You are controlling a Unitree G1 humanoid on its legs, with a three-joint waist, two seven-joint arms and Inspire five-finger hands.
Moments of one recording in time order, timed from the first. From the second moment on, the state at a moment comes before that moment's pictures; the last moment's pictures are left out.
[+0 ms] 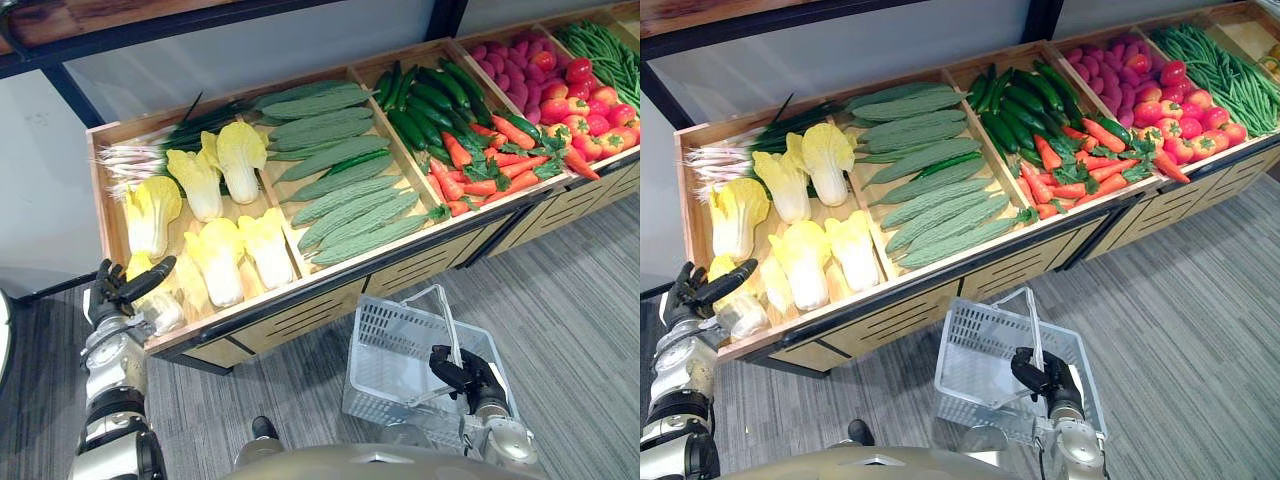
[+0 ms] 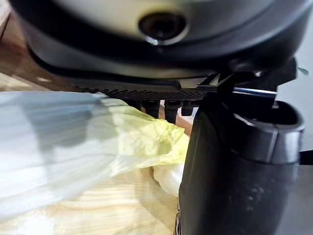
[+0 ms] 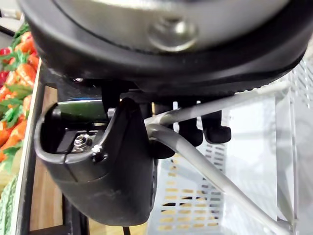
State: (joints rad) left arm -0.20 0.40 0.49 0.79 -0.34 -0.07 0.06; right arm 0.34 -0.08 -0.22 0.30 0.00 0.08 0.04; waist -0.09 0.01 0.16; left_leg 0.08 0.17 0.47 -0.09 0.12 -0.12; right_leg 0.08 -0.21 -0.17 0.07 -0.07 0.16
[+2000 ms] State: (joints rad) left arm -0.08 0.39 0.35 0.64 -0.25 0.07 -0.10; right arm 0.34 -0.12 -0.28 0.26 -0.03 0.12 0.10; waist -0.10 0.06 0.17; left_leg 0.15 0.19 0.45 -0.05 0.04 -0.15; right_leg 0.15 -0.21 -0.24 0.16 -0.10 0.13
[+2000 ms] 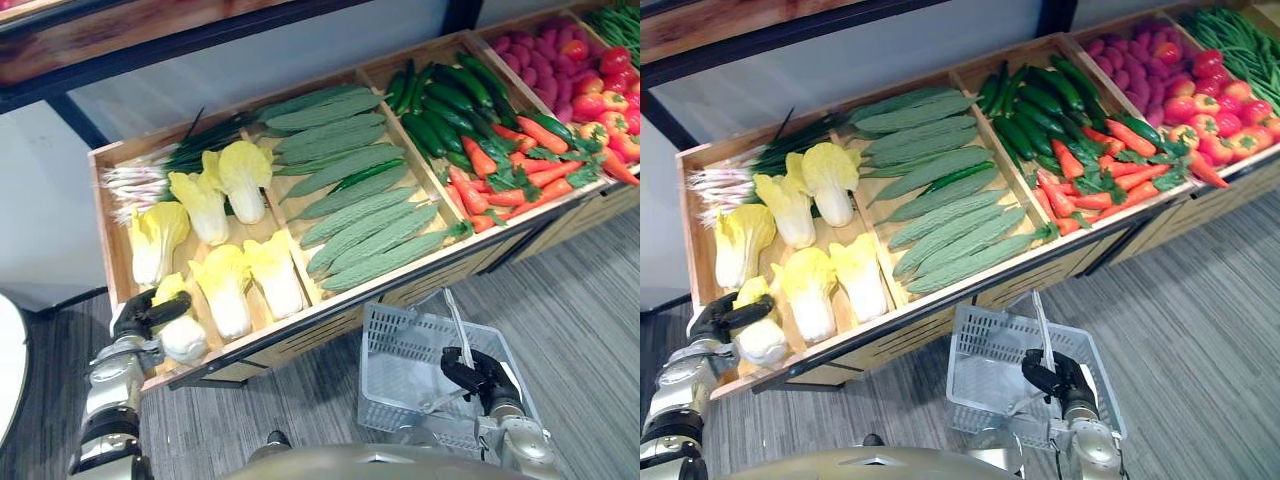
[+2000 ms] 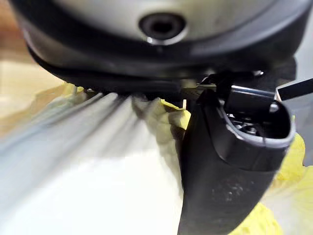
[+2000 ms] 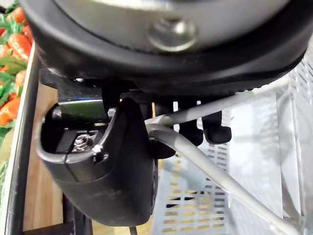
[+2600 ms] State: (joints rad) left arm -0.09 0.59 0.41 0.12 -0.55 0.02 -0.01; right arm 0.40 -0.17 -0.57 0.19 0.00 0.13 0.09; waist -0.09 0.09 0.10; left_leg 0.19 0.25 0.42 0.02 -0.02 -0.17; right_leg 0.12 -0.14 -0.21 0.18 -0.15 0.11
